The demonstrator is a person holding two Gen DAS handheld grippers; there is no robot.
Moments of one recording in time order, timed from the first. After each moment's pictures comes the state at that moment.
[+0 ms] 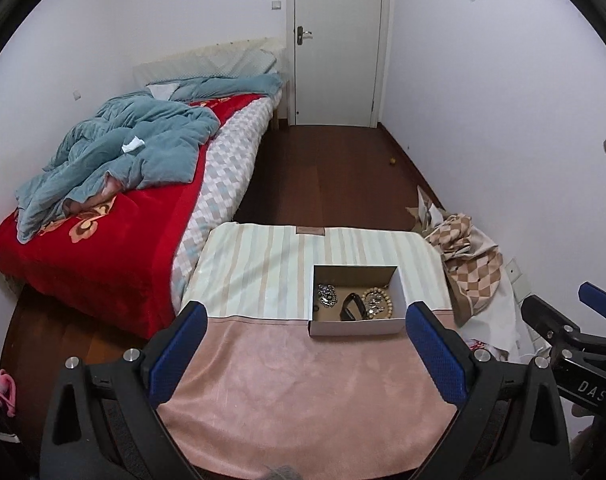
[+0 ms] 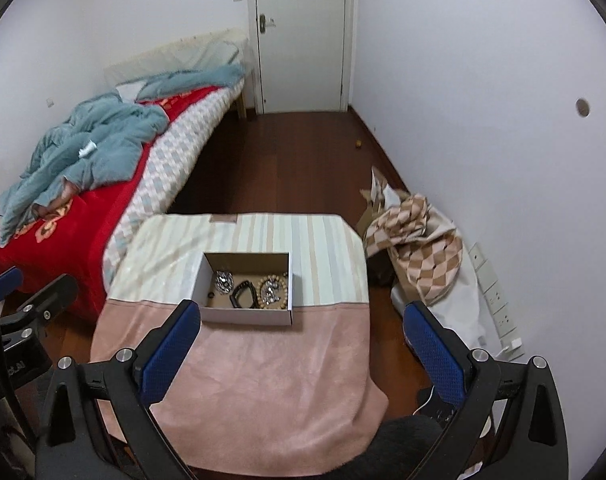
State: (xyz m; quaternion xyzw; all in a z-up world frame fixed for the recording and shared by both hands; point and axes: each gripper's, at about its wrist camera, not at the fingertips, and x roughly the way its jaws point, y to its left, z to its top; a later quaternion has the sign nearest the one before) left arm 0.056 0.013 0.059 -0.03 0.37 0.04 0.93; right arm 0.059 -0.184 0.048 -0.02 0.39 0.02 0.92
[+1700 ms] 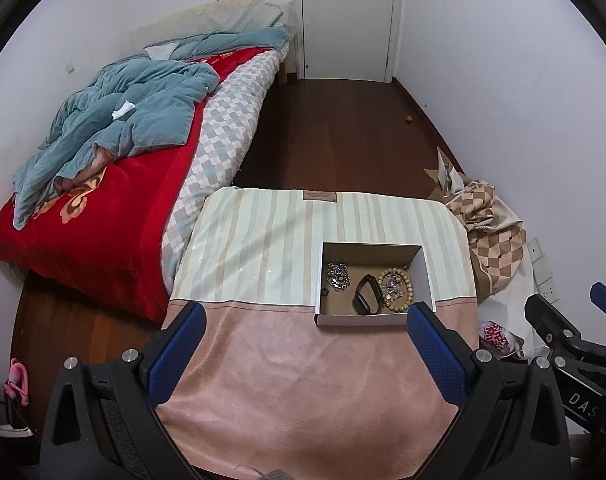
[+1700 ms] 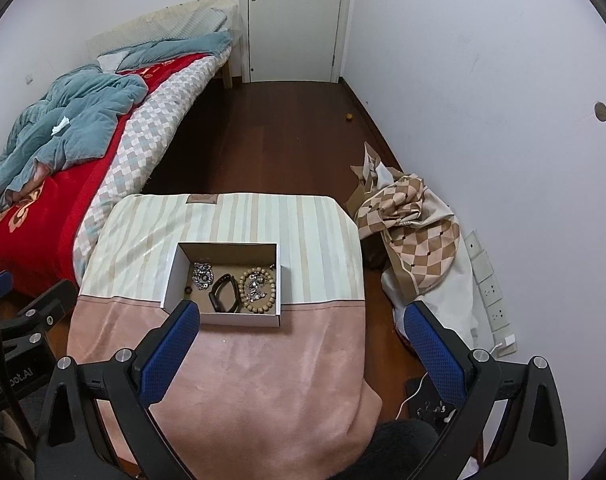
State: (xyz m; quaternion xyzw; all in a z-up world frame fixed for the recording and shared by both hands) left arm 0.137 0.012 0.010 -0.03 0.46 0.06 0.89; right arm 0.144 -0.167 -0.001 -0.04 0.45 -0.01 0.89
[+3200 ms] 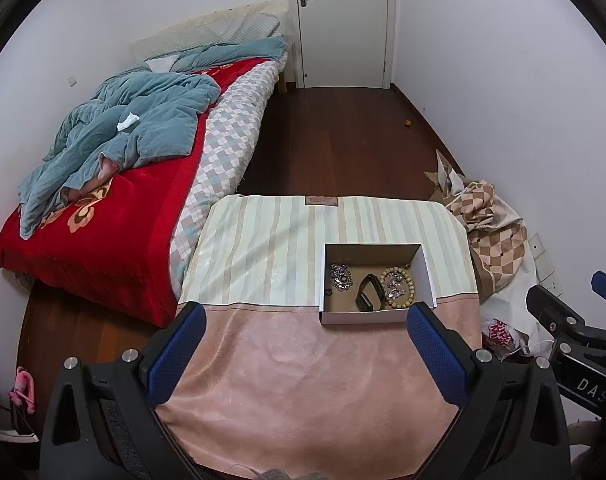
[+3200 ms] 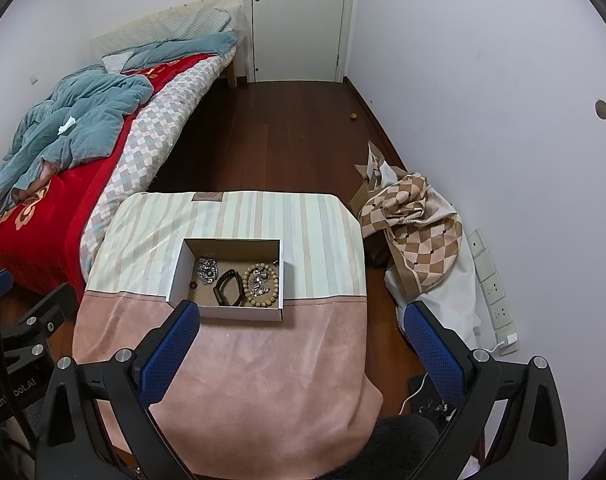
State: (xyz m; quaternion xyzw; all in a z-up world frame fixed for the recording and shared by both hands) left arm 0.120 0.009 0.017 -0.01 0.45 0.06 0.89; right arm 0.131 -0.169 0.005 -0.04 0.45 0.00 0.89
